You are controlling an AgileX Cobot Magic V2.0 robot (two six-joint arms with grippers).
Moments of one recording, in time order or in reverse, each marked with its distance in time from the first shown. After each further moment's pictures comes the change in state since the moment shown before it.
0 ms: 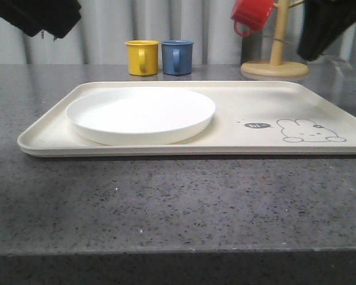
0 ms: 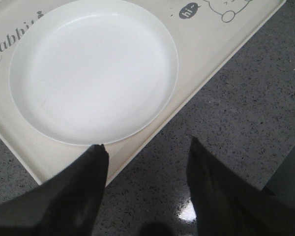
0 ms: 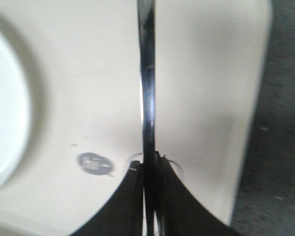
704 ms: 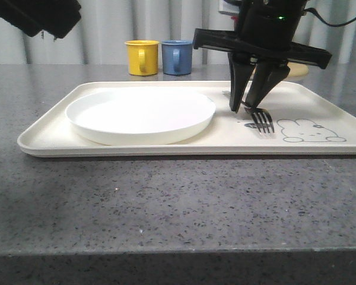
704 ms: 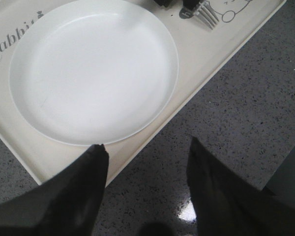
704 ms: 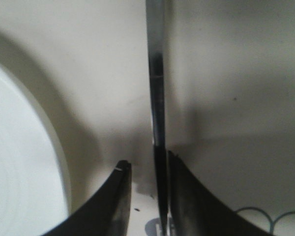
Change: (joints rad) left arm 0.000 0.000 0.000 0.000 -0.001 0.000; right arm 0.130 0.208 -0.033 -0.015 -0.075 0.368
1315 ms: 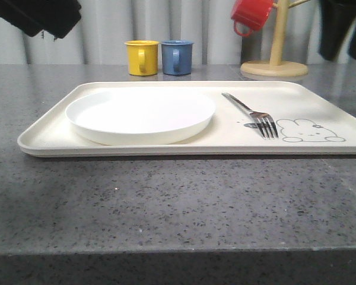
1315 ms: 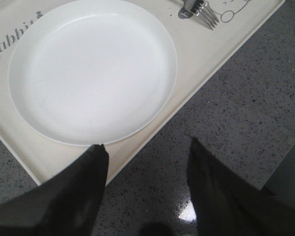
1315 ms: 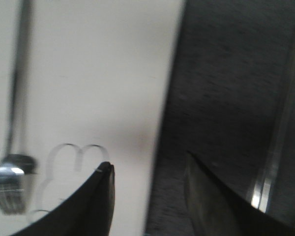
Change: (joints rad) left arm 0.000 0.000 0.000 0.000 0.000 0.000; right arm -0.243 -0.300 0.168 -0.108 0.033 -0.247
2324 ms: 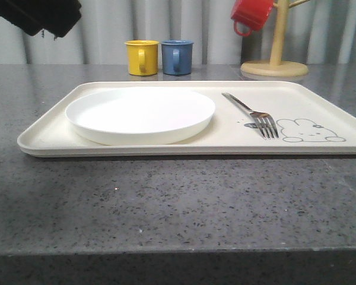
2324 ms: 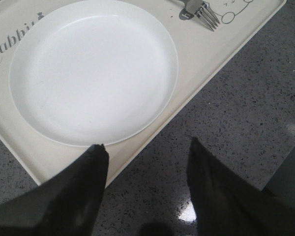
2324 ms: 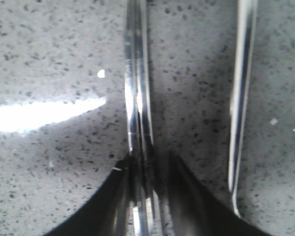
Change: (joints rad) left arm 0.000 0.000 0.000 0.000 -0.002 0.000; right arm -0.246 0.155 0.063 -0.020 0.036 -0.118
